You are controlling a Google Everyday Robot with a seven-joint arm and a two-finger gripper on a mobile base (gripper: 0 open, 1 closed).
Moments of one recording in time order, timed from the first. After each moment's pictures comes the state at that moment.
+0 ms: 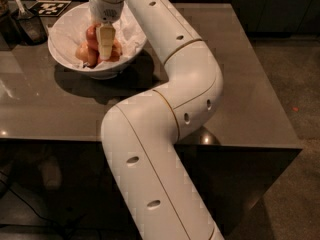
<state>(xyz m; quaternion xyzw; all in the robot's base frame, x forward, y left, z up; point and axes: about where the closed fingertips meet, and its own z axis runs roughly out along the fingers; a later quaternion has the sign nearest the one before) 0.765 0.163 0.906 -0.81 0.54 0.02 0.22</state>
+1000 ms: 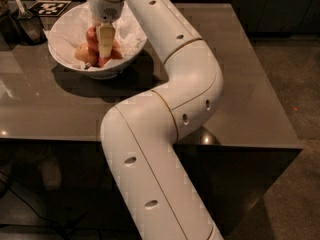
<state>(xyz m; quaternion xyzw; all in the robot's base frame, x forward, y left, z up) 0.765 0.163 0.909 -0.81 0.54 0.02 0.22</state>
